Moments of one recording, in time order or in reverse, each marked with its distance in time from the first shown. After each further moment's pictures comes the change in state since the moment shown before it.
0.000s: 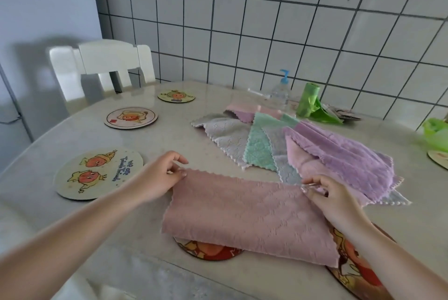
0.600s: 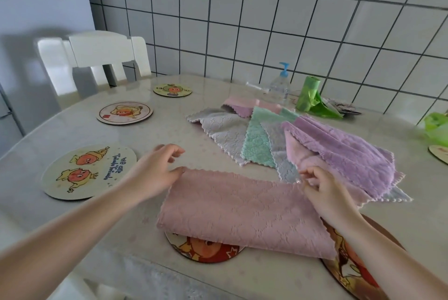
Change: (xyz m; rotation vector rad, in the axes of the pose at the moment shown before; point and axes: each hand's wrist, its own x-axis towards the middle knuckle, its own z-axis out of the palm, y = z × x) left_hand 0.020 -0.011 0.004 0.328 0.075 0.120; right_hand 0.013 0.001 0.007 -0.200 -0.002 -0.035
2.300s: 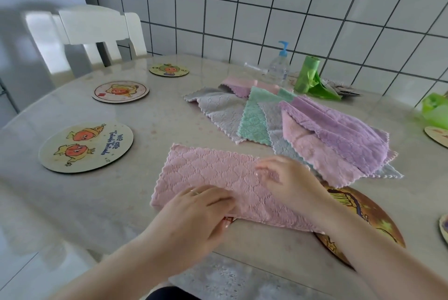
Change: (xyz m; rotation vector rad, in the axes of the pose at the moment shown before) left_hand -0.106 0.062 0.052 0.285 -0.016 0.580; right_hand -0.031 -0.050 0.015 -0.233 -0.257 -0.303
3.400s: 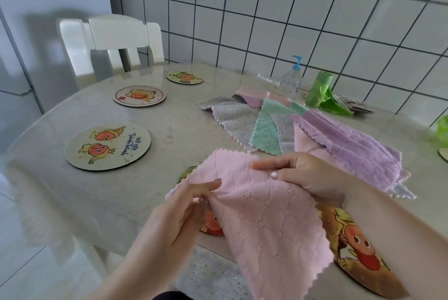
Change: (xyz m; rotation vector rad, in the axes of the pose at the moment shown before) left_hand -0.034 0.013 -0.029 -0.775 0.394 -0.355; right_hand 0.016 -0.020 -0.044 0.791 -0.414 0.054
